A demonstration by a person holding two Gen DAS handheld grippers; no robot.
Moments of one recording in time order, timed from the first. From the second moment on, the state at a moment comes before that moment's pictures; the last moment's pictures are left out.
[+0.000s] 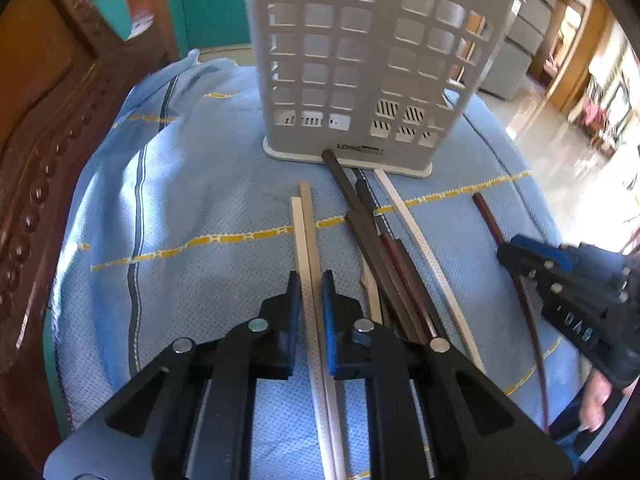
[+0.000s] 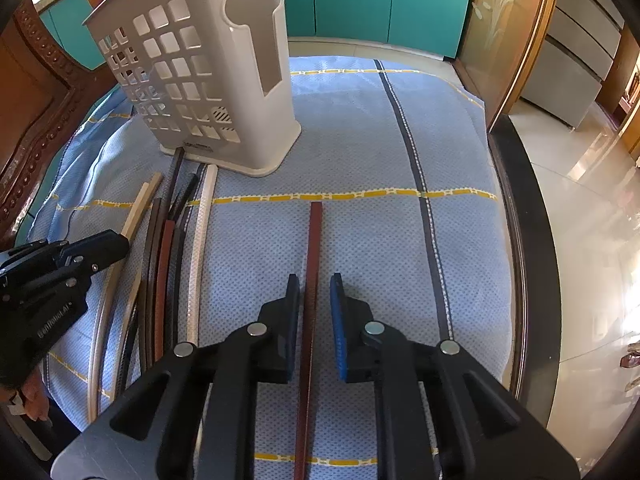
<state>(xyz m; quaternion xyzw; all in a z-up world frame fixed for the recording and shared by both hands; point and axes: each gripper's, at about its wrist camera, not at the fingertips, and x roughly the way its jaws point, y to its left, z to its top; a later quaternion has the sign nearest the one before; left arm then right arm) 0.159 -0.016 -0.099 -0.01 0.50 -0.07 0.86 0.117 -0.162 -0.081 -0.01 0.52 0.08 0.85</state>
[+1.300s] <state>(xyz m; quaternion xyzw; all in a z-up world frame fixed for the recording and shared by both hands) 0.169 0.005 -0.113 -0.02 0.50 -0.06 0.86 0.116 -0.161 -0.082 -0.01 0.52 0.08 0.85</state>
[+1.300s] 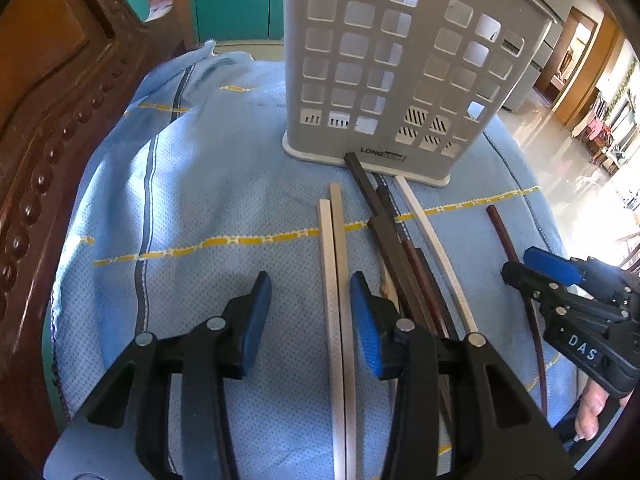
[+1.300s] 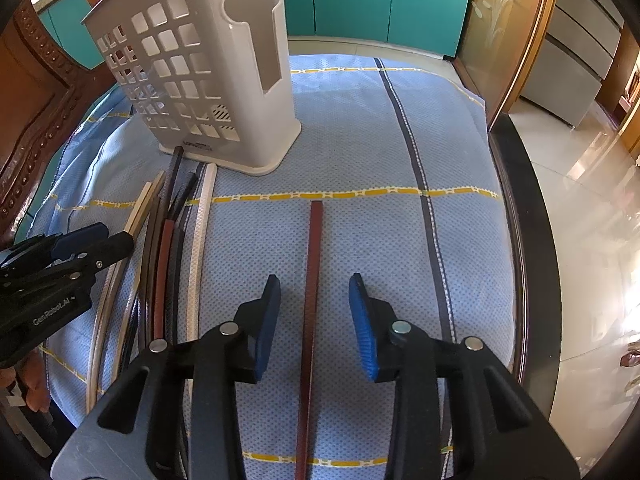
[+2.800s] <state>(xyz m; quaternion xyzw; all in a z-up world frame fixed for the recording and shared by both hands) 0.162 -0.009 -0.112 0.02 0.50 -0.05 0.86 0.112 -0.149 -0.083 -0.05 0.51 0.08 0.86</state>
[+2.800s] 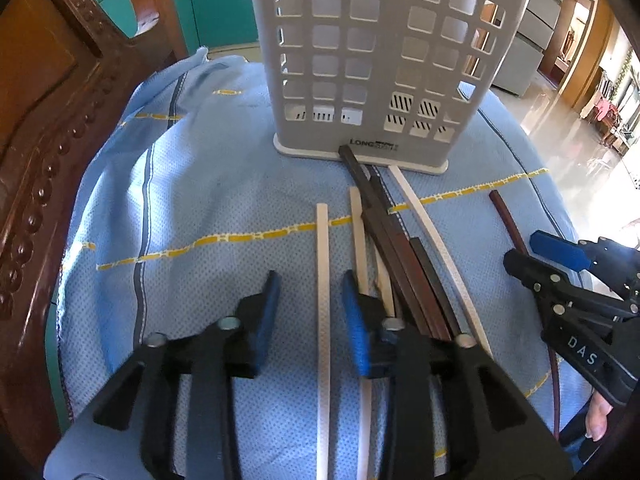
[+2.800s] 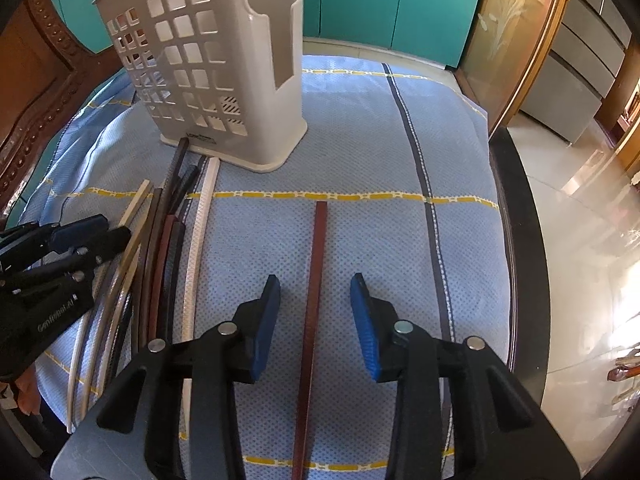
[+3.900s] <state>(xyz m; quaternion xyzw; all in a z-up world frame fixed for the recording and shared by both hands) 0.103 0.019 0.000 -0.04 0.34 -0.09 0.94 0.043 -0.177 0.035 0.03 0.31 0.17 0.93</state>
